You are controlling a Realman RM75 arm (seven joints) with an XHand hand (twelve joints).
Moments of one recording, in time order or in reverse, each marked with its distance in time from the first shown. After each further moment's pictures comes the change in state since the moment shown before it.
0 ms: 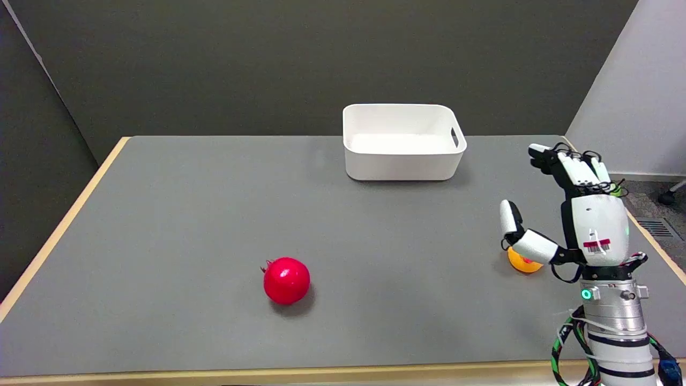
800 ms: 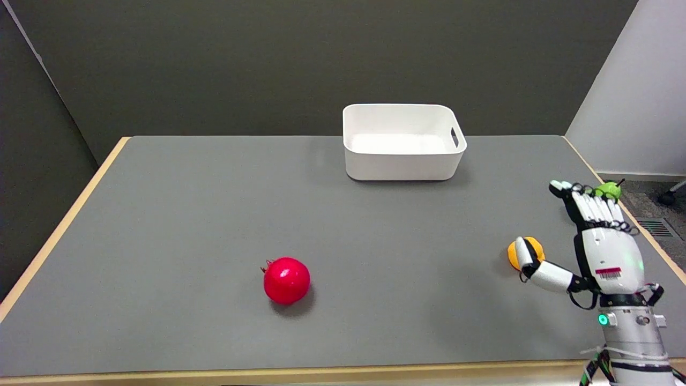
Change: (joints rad) arm -0.079 0.006 -0.032 -0.113 0.168 -0.017 0.026
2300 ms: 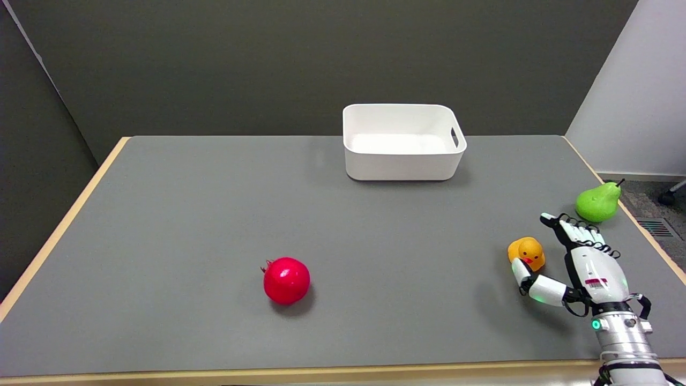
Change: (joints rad) arm 0.073 0.016 -0.089 -0.151 0.173 -0.158 0.131
